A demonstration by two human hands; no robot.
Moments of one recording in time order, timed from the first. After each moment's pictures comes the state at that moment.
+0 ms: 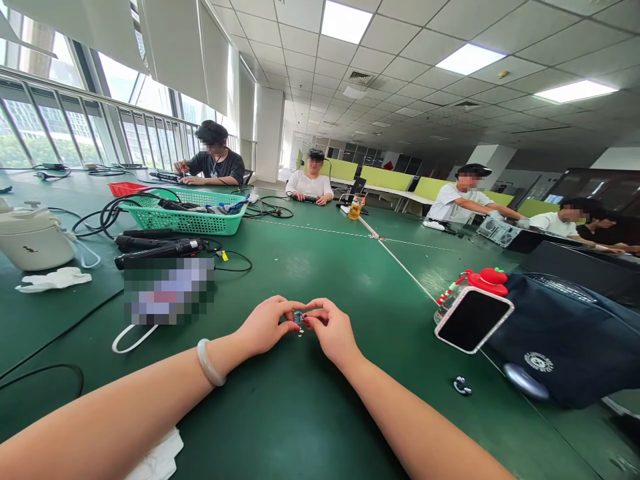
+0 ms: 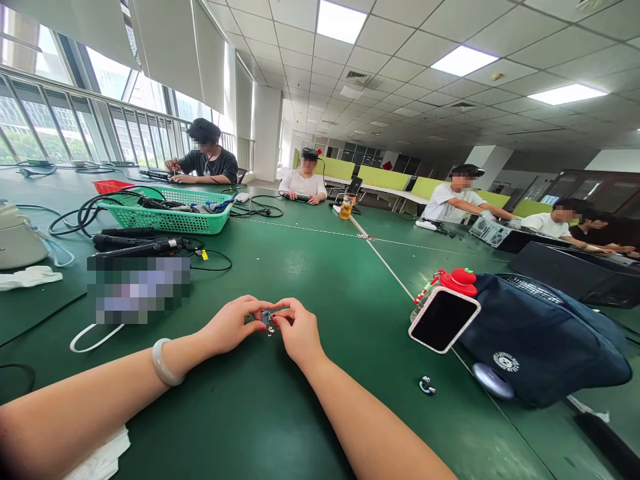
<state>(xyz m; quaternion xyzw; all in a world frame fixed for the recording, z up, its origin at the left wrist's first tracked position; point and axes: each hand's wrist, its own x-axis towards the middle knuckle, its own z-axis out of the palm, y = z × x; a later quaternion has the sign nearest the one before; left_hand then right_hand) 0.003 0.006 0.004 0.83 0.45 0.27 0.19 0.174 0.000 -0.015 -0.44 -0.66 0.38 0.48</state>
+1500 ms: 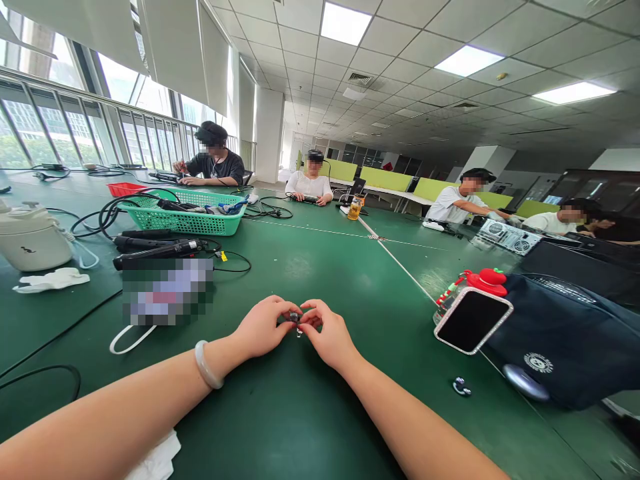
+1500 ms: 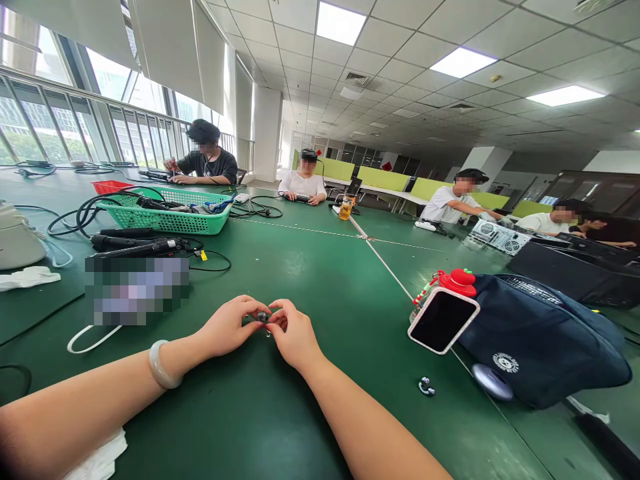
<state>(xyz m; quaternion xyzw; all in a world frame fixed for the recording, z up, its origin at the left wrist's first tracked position) 0.003 0.001 0.007 0.81 0.48 0.30 0.17 0.178 -0.001 -0.013 -0.42 -0.74 0.32 0.41</state>
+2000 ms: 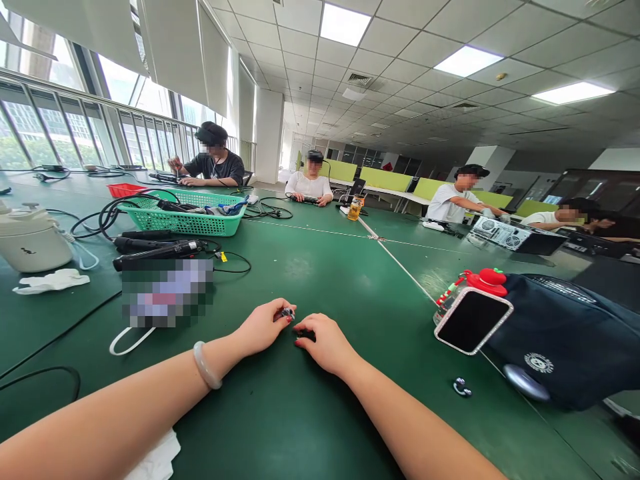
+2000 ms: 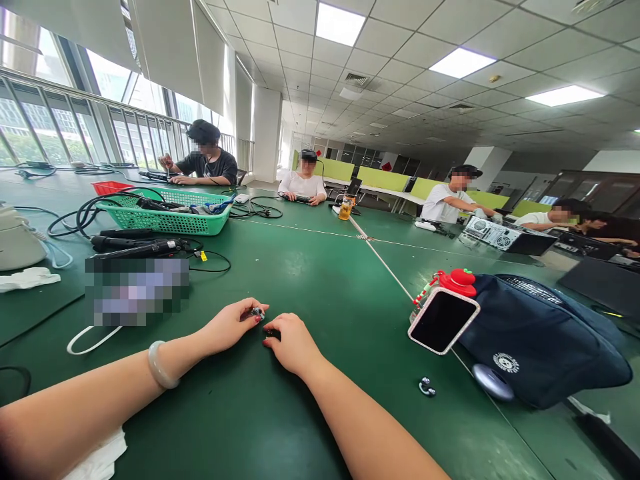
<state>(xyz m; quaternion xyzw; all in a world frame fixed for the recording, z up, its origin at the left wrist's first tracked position) 0.002 0.011 -0.010 0.69 0.47 0.36 0.41 0.178 0.000 -0.015 -0.44 -0.81 0.24 0.29</state>
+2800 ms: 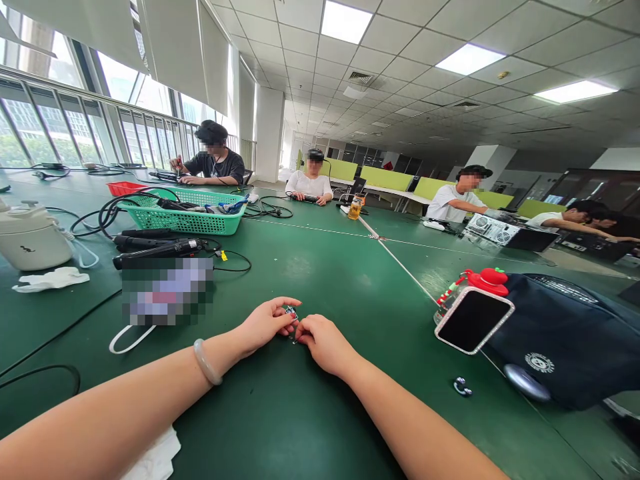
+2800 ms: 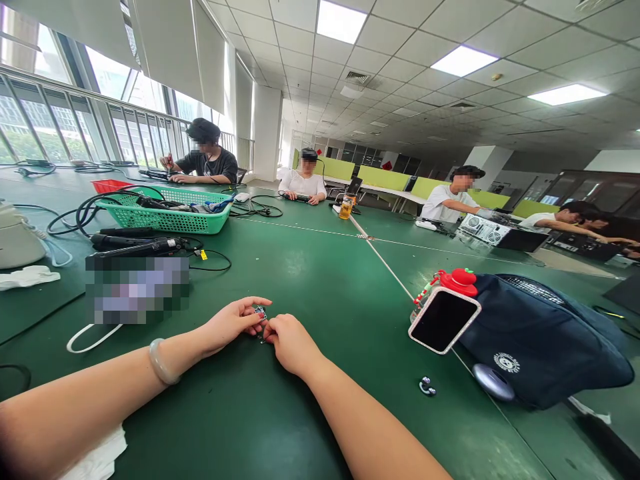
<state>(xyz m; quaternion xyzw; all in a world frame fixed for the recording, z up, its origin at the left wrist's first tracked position) 0.009 0.009 -0.008 0.60 0.44 0.38 0.55 0.180 0.002 -0.022 -0.40 -0.85 0.21 0.27</state>
